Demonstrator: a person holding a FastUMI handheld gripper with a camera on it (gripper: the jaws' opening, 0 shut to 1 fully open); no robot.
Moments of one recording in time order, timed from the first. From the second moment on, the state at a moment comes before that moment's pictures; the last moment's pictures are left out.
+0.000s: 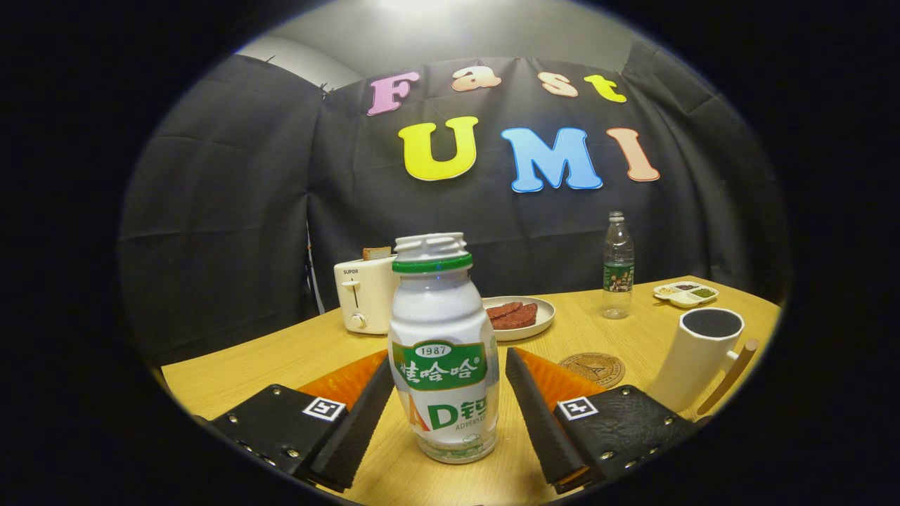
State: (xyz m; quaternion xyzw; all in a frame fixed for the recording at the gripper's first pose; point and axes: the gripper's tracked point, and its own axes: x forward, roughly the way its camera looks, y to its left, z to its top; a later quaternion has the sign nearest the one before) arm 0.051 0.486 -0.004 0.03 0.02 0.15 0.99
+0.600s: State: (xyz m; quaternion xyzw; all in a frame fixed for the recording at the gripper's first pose) arm 0.053 0.488 -0.004 0.04 0.02 0.15 0.99
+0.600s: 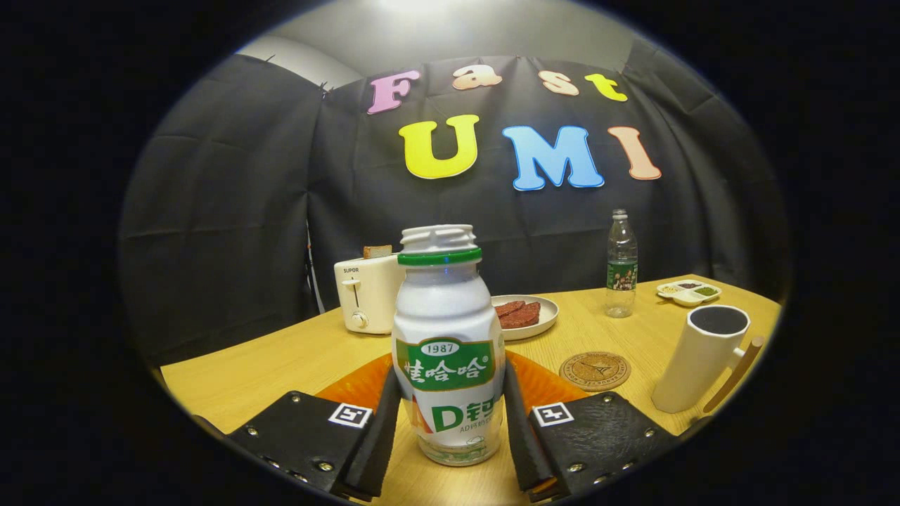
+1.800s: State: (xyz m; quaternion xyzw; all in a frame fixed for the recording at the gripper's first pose) arm 0.058 0.447 0.061 0.39 -0.02 0.17 0.90
